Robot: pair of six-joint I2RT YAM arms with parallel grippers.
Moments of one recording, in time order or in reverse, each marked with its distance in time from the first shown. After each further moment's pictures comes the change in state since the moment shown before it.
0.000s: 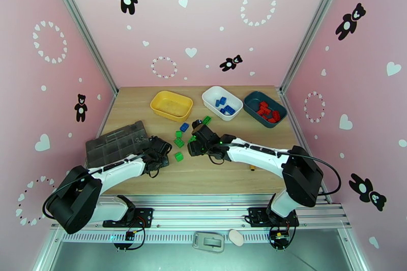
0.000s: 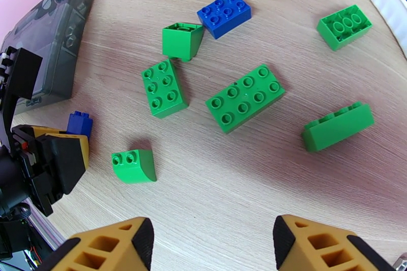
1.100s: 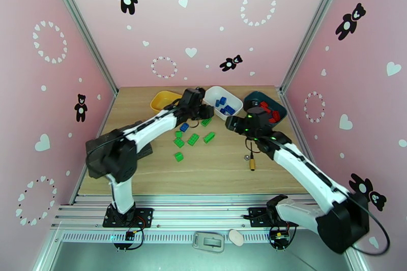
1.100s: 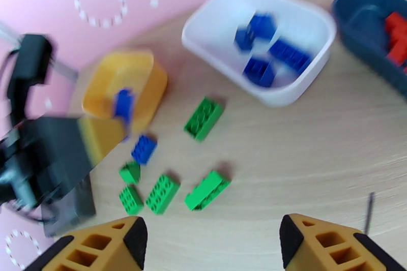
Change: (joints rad) left arm -0.067 0.656 1.129 0.056 0.540 0.152; right arm -0.537 -0.500 -0.185 0.039 -0.170 0.086
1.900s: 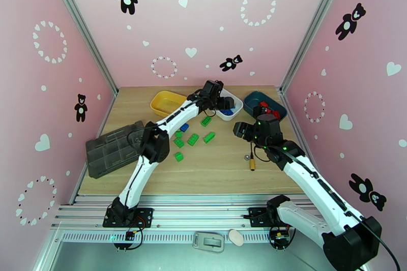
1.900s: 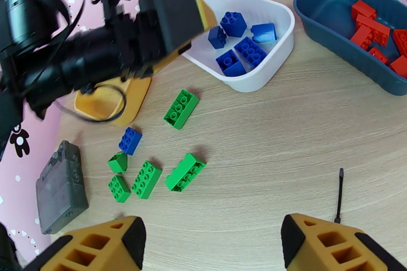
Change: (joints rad) left arm -0.045 0.369 0.525 -0.204 -0.035 0.062; right arm -0.025 -0.119 -0.061 -0.117 -0.014 -0.015
